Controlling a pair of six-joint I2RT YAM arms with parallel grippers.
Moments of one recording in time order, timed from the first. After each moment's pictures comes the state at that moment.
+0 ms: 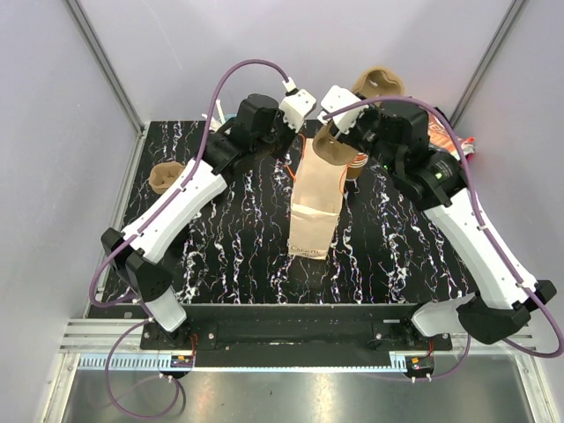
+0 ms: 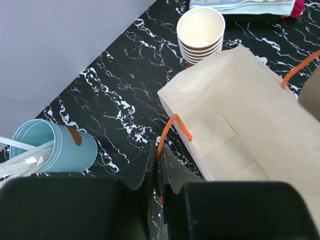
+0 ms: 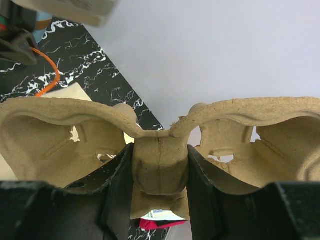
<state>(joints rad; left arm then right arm) -0.70 1.67 1.87 -0.64 -0.02 0.20 0.63 1.35 1.77 -0.64 0.23 -0.73</state>
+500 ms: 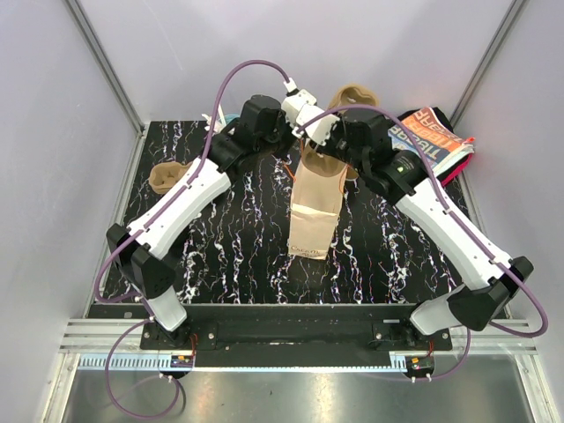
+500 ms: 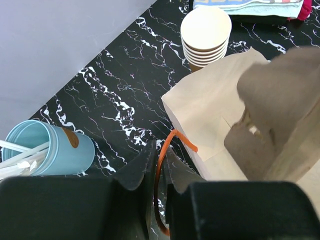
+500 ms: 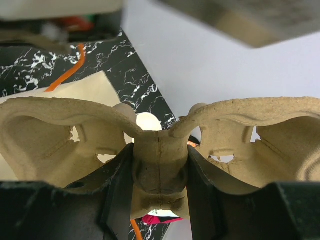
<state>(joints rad) -0.68 1.70 1.86 -0.59 -0.02 0.18 0.67 1.45 1.69 -0.57 0.27 -0.77</state>
